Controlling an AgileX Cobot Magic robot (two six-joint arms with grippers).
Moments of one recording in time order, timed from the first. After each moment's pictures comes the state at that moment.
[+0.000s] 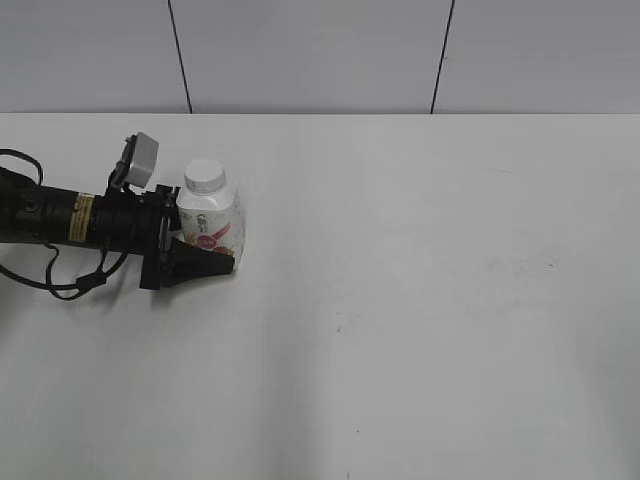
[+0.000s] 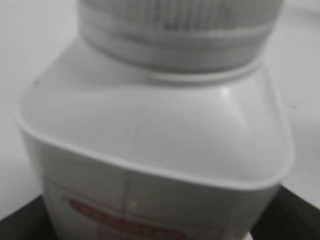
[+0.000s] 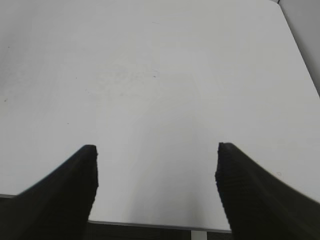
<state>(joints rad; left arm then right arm) 0.02 2.39 -1.28 1.74 -1.20 -0.72 -0.01 -0.01 -0.52 0.12 1.10 -0.22</state>
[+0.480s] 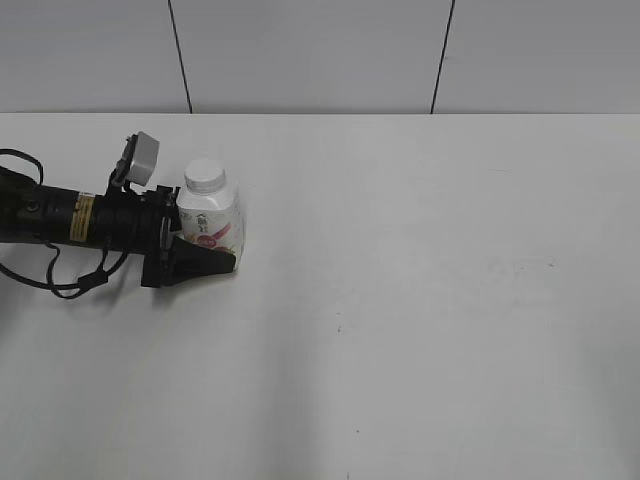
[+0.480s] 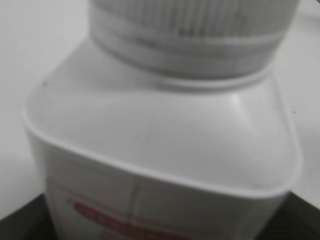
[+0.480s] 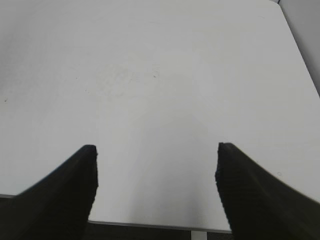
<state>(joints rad) 0.01 2.39 -1.28 1.73 -1.20 -0.74 -0.01 -0.01 -0.52 0.12 1.10 -0.22</state>
